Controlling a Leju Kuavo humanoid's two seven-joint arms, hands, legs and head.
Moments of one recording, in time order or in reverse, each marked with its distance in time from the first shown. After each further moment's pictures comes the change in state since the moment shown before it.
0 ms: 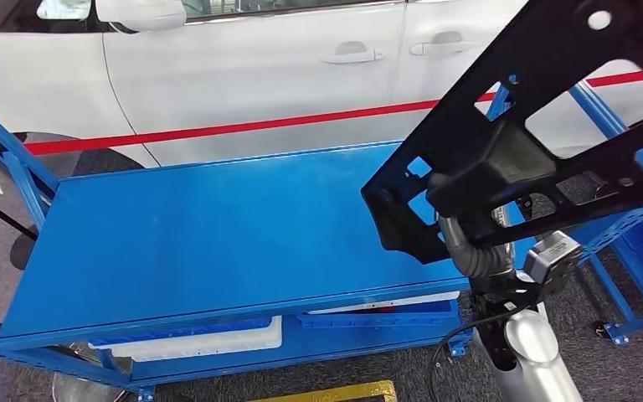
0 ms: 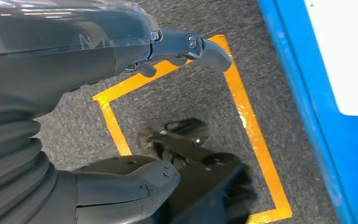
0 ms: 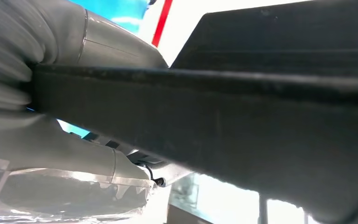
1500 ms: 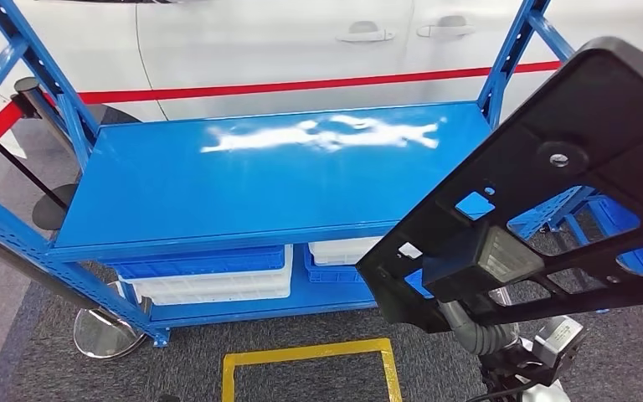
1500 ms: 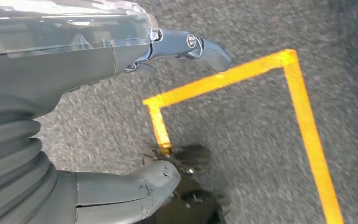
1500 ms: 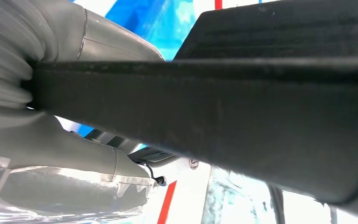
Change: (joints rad) left arm 0.002 0.025 0.001 0.000 0.033 0.037 0.020; right arm 0.289 -0.080 -0.030 -0.112 -0.018 0.119 -0.063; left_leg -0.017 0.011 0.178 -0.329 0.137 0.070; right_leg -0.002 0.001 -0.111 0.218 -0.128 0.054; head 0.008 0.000
